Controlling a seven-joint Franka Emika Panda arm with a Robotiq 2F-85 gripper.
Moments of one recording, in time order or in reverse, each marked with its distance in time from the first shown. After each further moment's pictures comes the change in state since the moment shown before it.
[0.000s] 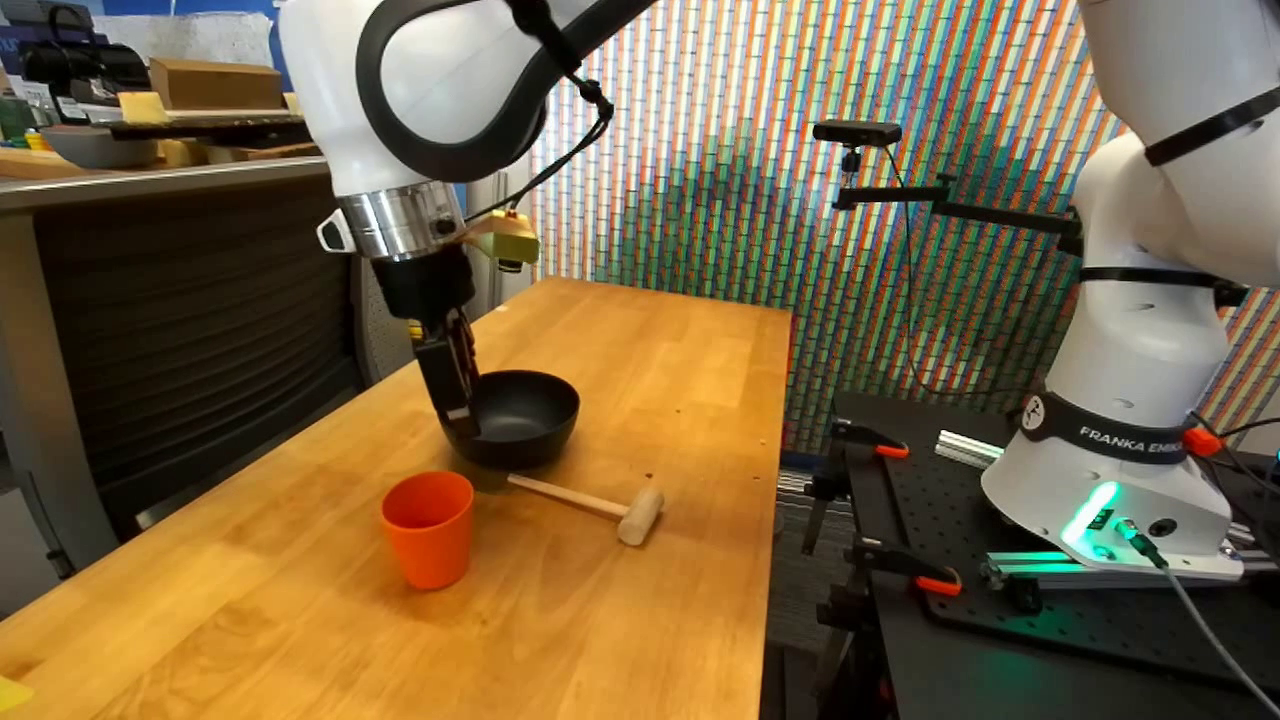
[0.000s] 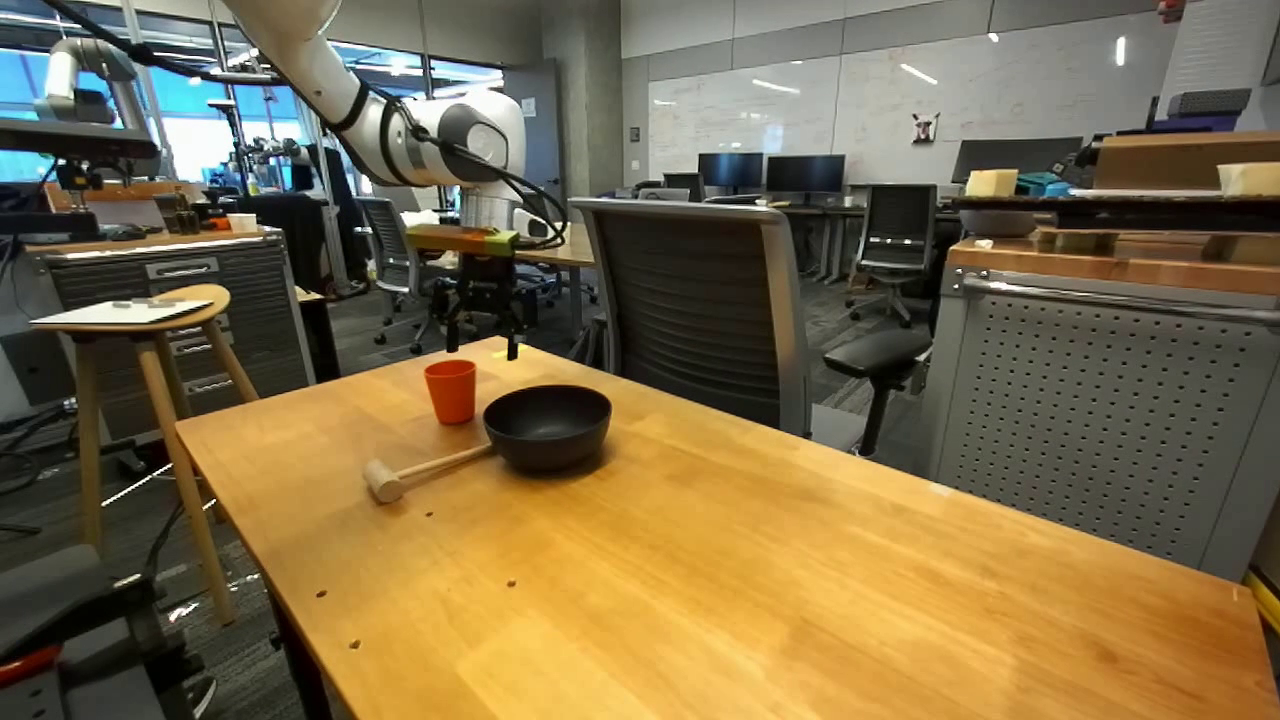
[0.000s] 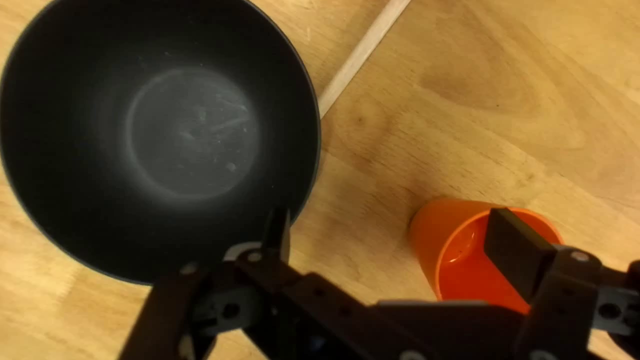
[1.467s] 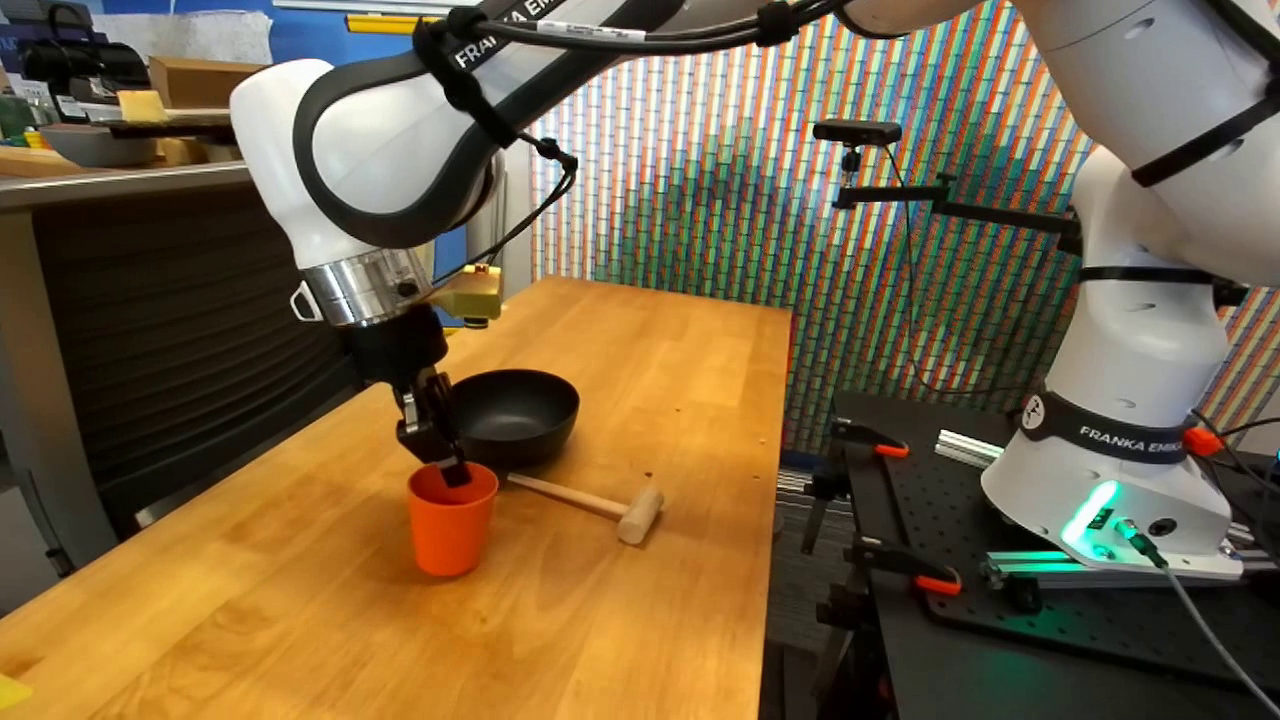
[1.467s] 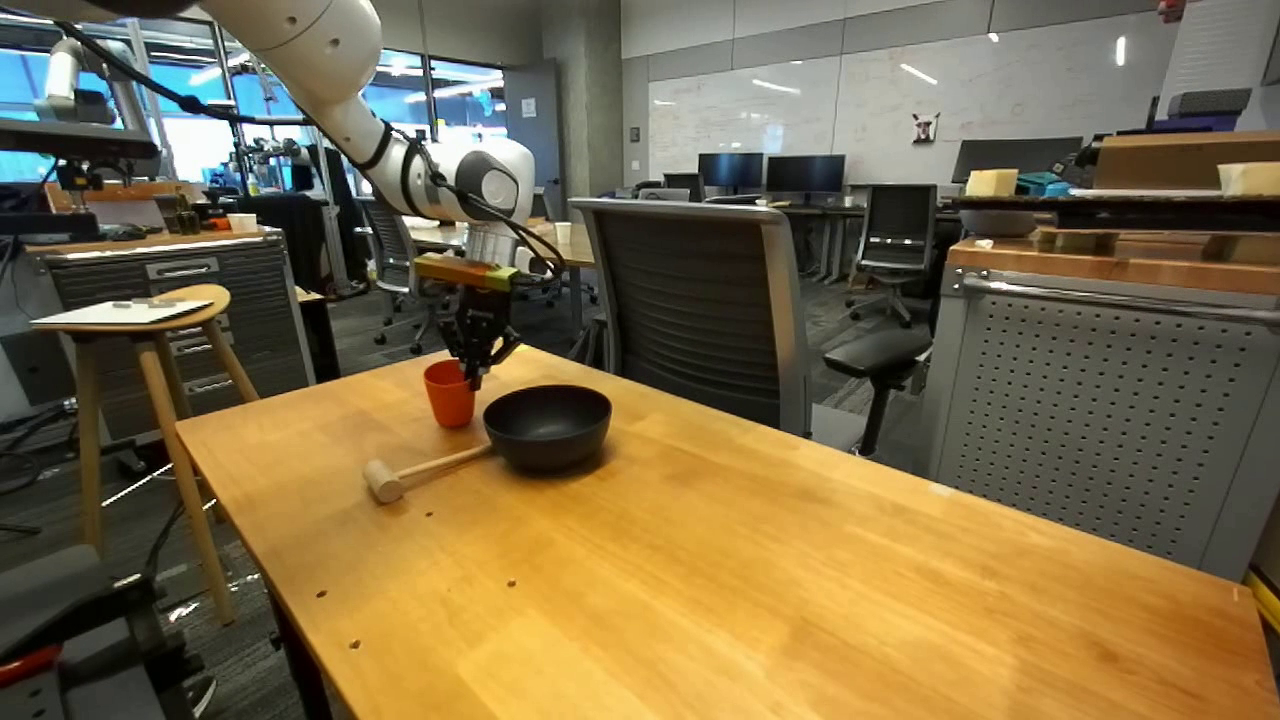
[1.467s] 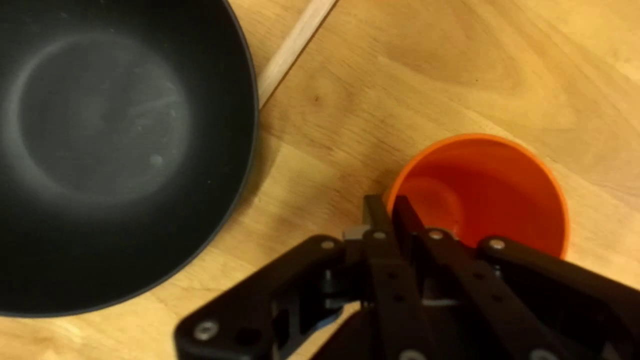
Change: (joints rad) arm 0.021 0.180 0.015 0.186 0.038 -0.090 0.023
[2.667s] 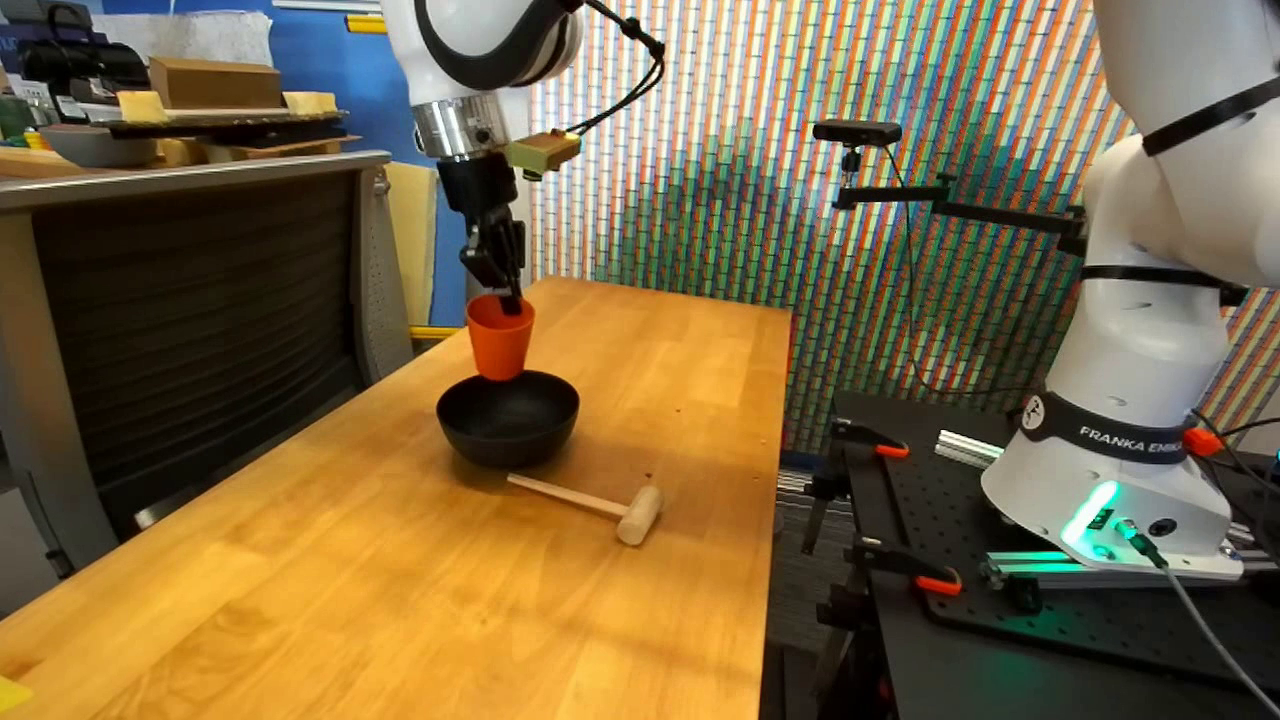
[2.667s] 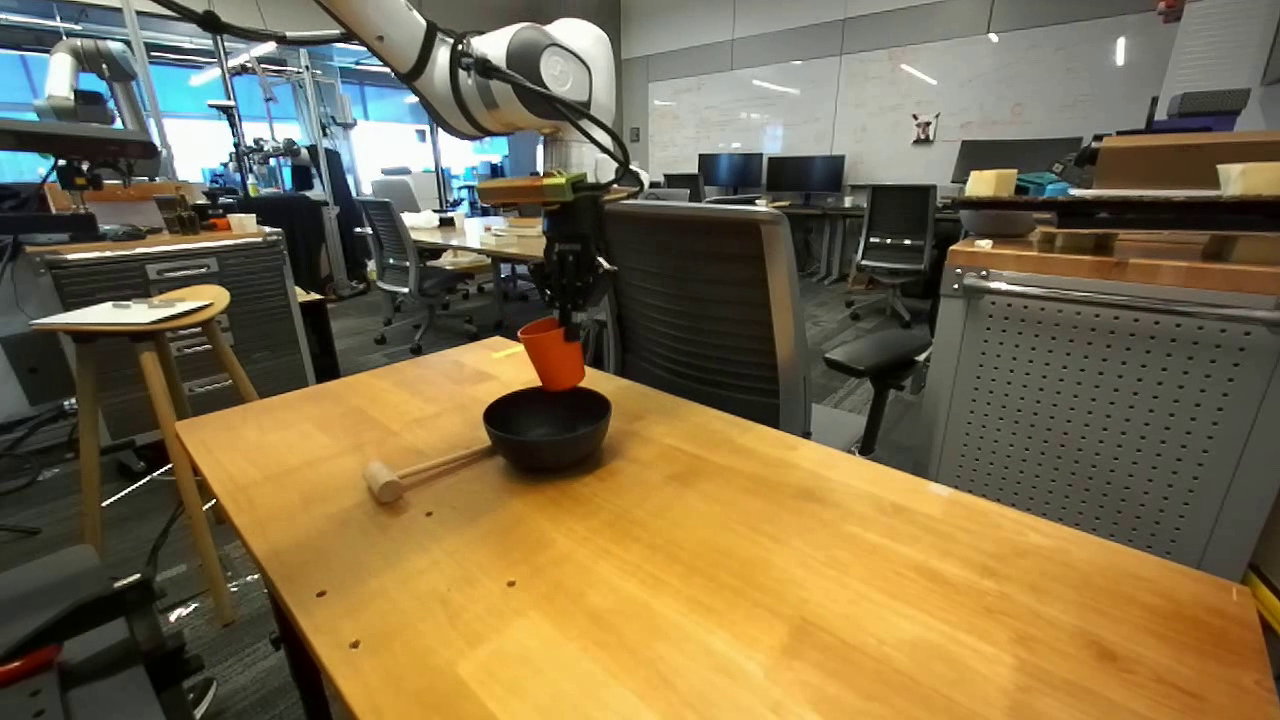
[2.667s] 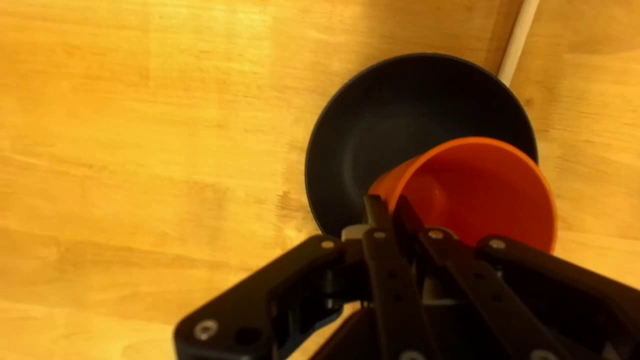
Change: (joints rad) arm -0.121 -0.255 -0.158 -0.147 -0.034 -0.005 0.152
